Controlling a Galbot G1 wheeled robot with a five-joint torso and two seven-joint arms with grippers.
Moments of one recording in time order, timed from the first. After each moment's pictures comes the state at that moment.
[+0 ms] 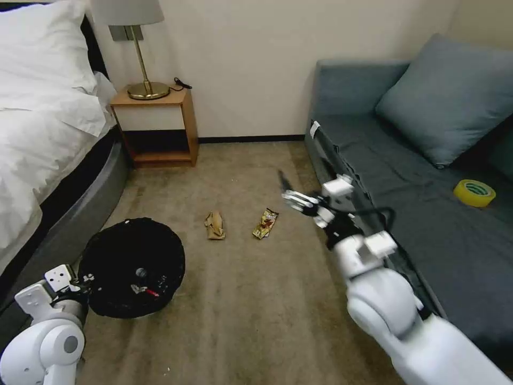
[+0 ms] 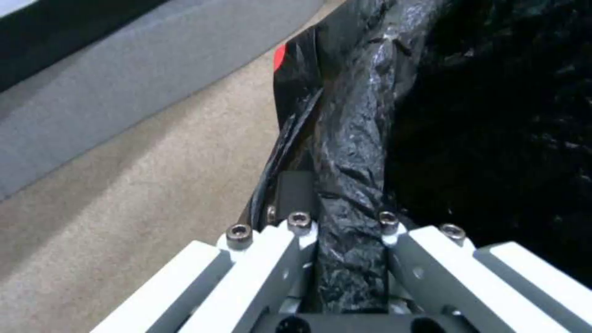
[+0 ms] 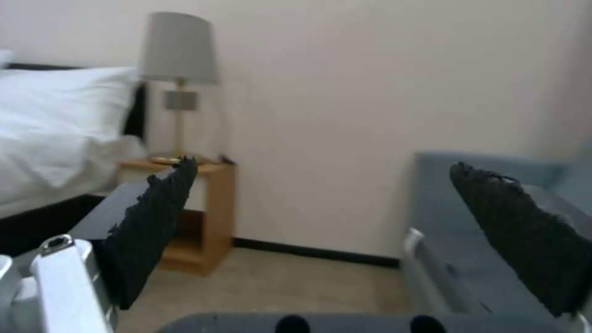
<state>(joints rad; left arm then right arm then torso) 1.45 -1.40 -0.96 -2.17 -0.66 0.74 -0.42 -1.23 1.04 0.17 2.27 0.26 -0.06 0.38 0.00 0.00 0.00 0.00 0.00</state>
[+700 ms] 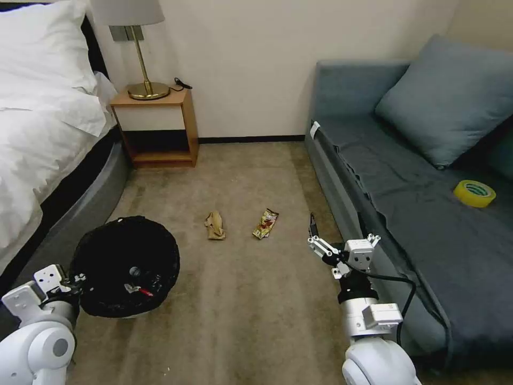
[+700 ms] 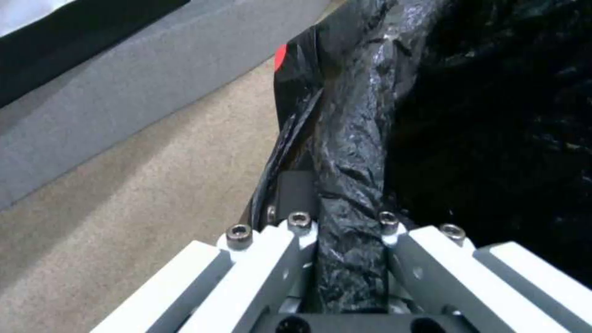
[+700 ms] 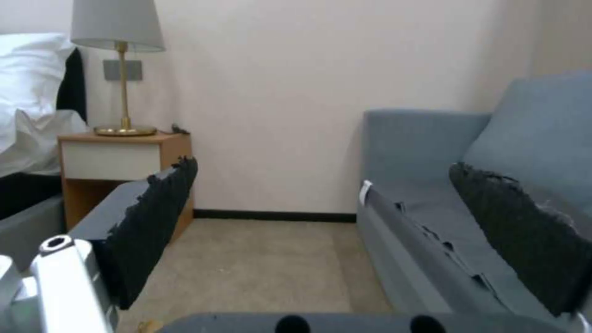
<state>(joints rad) 1.46 -1.39 -0.98 -2.18 -0.68 0.74 -0.42 -1.51 1.26 0.23 2.26 0.03 0.04 0.36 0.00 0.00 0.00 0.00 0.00</state>
